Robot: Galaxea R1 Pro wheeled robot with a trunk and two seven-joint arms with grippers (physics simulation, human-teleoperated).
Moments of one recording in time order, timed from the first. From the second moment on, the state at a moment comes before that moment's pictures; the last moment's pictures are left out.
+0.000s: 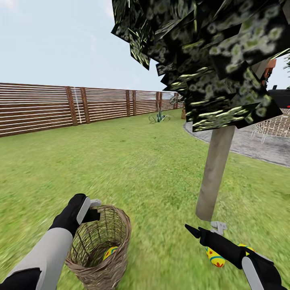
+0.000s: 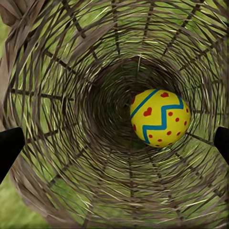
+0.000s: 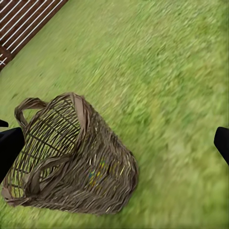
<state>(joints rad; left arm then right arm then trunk) -0.79 0.01 0.14 -0.69 0.14 1.03 0.30 -0.11 -0.10 -0.21 -1.46 -0.39 0.66 0.58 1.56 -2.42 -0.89</state>
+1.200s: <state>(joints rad) -0.79 0.01 0.14 -0.69 0.15 1.03 0.29 -0.11 -0.10 -0.21 -1.46 -0.39 0.66 0.58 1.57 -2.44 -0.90</state>
